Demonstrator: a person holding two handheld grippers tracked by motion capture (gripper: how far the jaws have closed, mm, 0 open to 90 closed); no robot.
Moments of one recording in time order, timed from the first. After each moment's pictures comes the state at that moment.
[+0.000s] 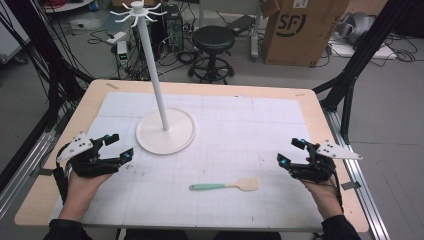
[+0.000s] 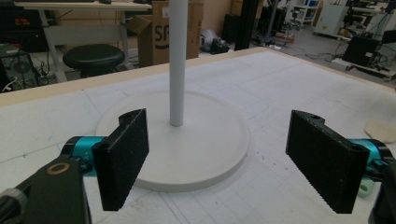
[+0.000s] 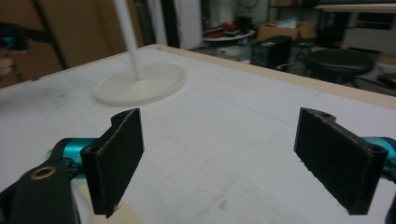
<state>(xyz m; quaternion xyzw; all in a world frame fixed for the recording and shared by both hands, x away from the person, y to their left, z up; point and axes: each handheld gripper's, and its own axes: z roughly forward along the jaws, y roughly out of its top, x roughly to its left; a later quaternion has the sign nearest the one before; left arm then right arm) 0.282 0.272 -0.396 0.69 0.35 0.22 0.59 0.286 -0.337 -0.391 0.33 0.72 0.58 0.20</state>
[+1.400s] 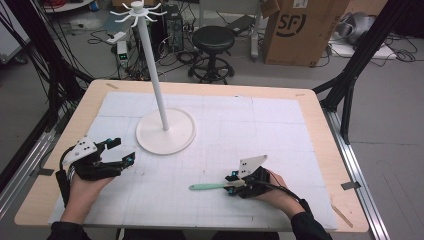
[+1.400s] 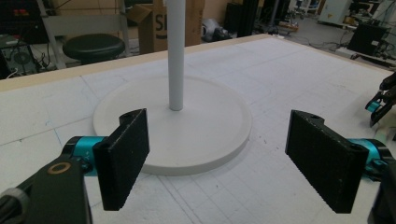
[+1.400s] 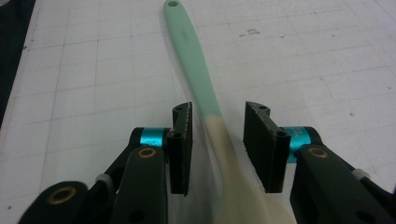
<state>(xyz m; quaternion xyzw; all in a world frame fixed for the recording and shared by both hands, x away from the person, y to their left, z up) 0.281 0.269 -0.405 0.71 0.35 0.23 0.57 0.294 -0.198 -0.443 0.09 0.92 0.39 0.05</state>
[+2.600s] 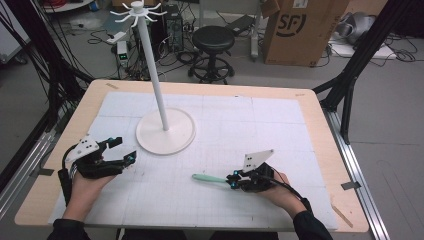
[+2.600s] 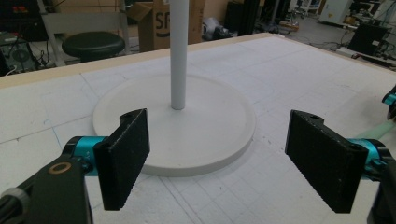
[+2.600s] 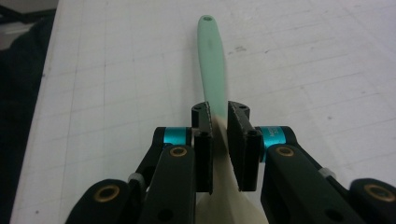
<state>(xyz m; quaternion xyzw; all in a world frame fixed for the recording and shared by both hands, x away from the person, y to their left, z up) 0.288 0.269 -0.408 0.71 0.35 0.23 0.57 0.300 -0.208 -0.428 0.12 0.90 0.42 0.03</state>
